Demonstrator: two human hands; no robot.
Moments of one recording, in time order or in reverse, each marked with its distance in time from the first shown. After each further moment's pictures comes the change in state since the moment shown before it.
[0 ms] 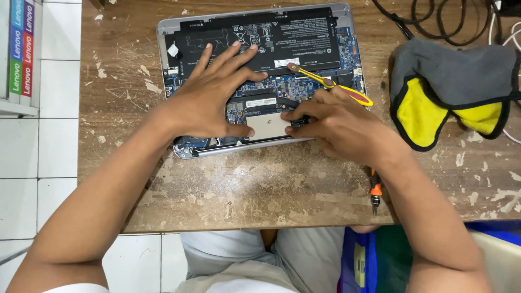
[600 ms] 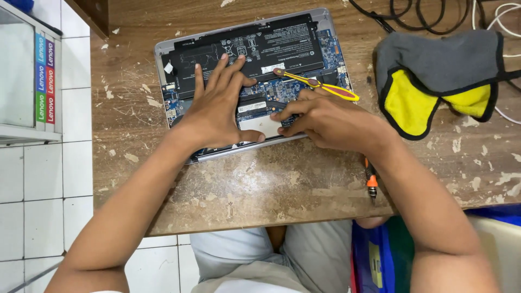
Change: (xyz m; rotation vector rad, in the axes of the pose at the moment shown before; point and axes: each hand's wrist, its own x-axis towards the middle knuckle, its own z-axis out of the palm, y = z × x) left_hand 0.012 0.036 0.007 0.059 -0.016 -0.265; right_hand 0.005 0.004 -0.003 0.215 0.005 -0.023
